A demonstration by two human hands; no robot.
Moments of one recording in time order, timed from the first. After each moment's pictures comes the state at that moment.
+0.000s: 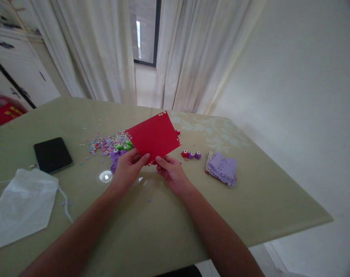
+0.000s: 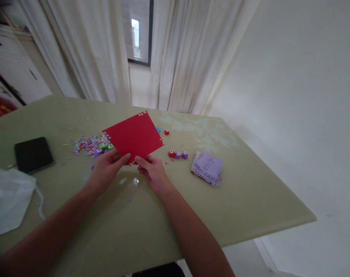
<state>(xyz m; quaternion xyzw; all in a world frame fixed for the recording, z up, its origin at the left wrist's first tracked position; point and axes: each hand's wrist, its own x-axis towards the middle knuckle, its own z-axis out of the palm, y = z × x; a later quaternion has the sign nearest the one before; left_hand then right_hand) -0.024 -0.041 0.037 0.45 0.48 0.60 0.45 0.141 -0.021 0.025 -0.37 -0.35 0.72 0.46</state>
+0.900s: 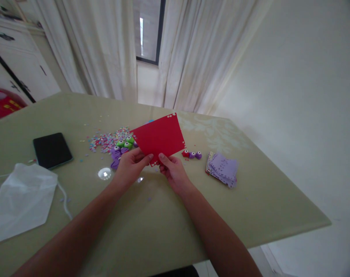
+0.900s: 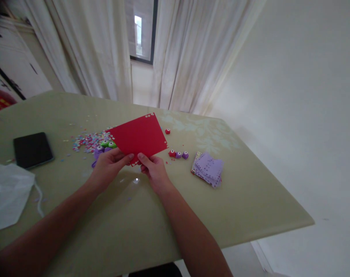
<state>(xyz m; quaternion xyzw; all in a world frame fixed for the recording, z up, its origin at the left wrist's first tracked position) -0.023 -0.040 0.034 0.46 0.46 0.59 0.48 0.140 -0.020 0.025 -0.40 -0.37 0.69 0.48</state>
